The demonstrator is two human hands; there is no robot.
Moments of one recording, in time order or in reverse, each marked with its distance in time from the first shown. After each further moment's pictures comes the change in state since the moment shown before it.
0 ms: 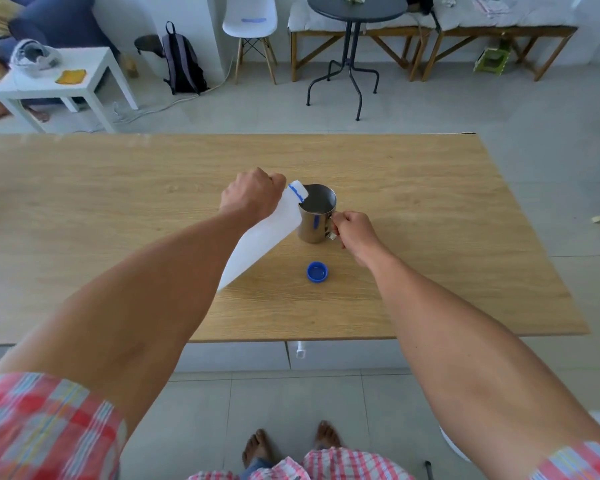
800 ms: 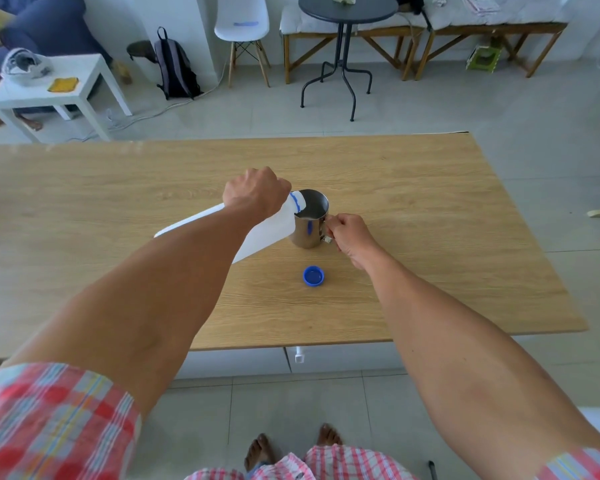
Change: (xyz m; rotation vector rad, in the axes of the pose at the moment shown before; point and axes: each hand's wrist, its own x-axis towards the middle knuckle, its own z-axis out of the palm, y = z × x) left_hand 0.018 0.017 0.005 0.262 -0.022 0.121; right_hand 0.003 0.000 -0.001 0.005 -0.005 -0.006
